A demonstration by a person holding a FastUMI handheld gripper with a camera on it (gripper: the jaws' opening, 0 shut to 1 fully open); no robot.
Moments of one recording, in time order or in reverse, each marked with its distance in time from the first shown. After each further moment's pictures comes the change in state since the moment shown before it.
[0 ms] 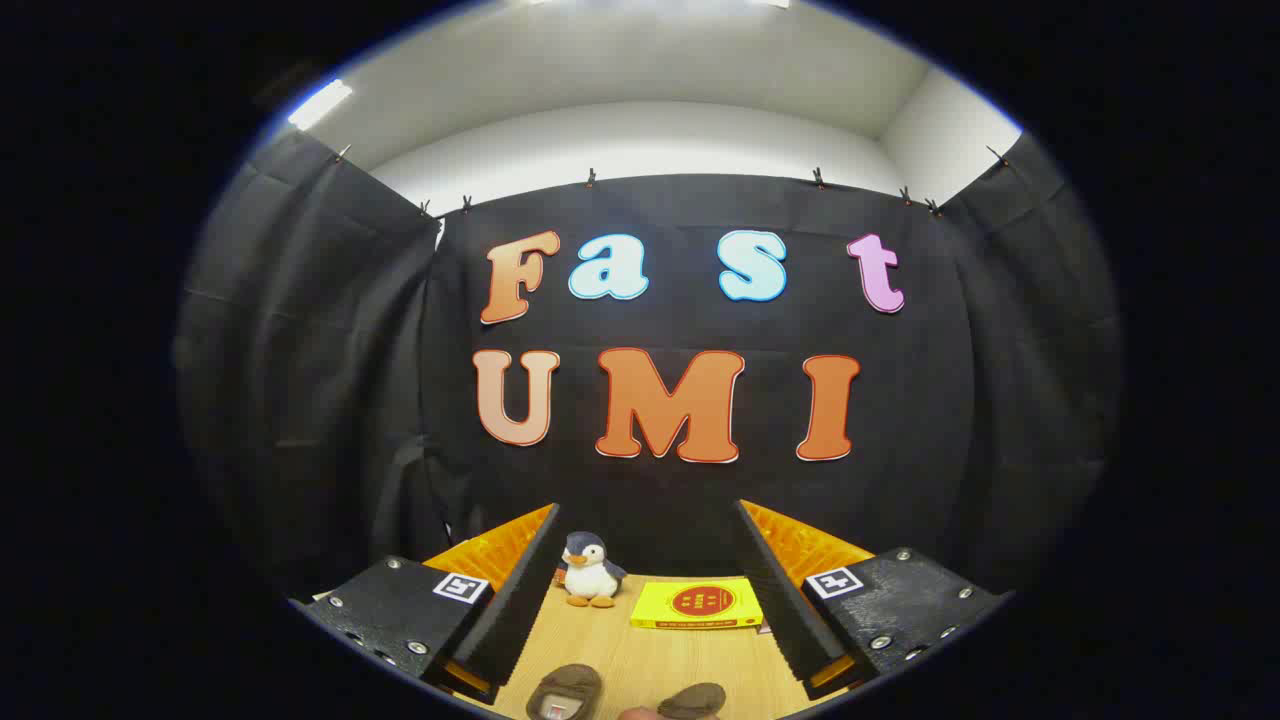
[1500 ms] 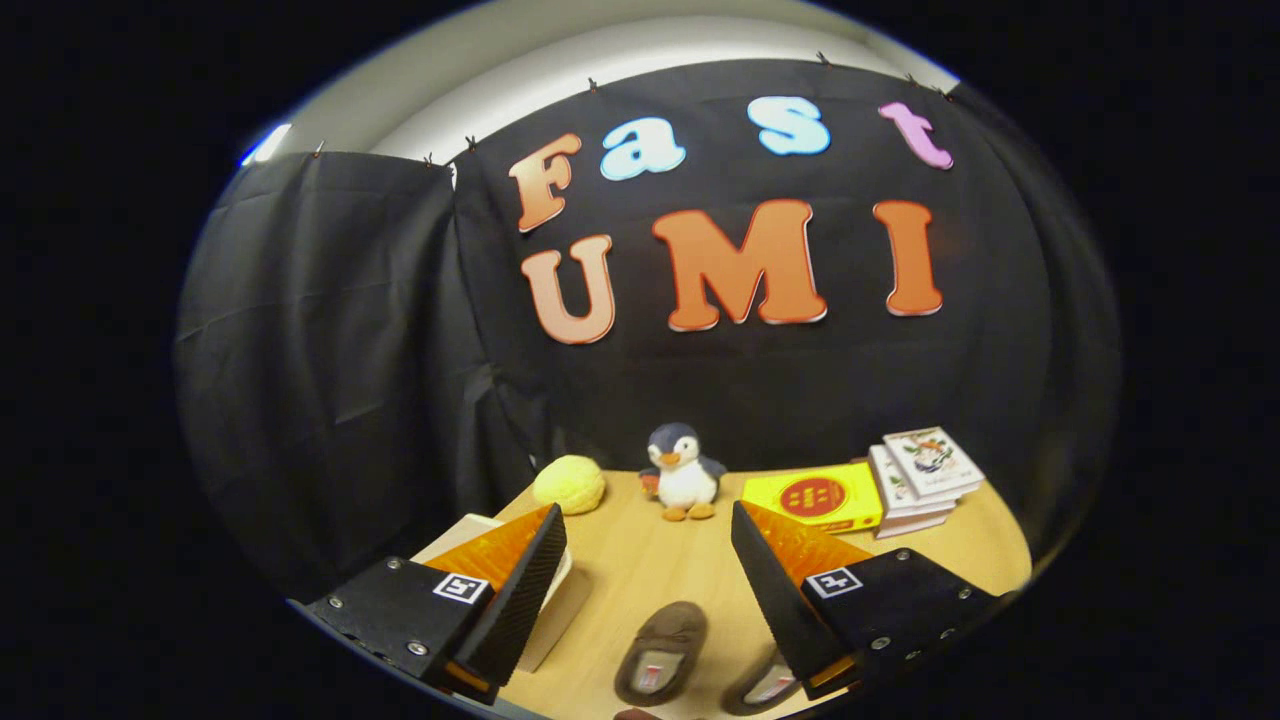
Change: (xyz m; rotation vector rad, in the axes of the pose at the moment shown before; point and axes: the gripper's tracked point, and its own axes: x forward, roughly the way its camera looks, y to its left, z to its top) arm 0.017 0.099 -0.164 0.212 0.401 0.260
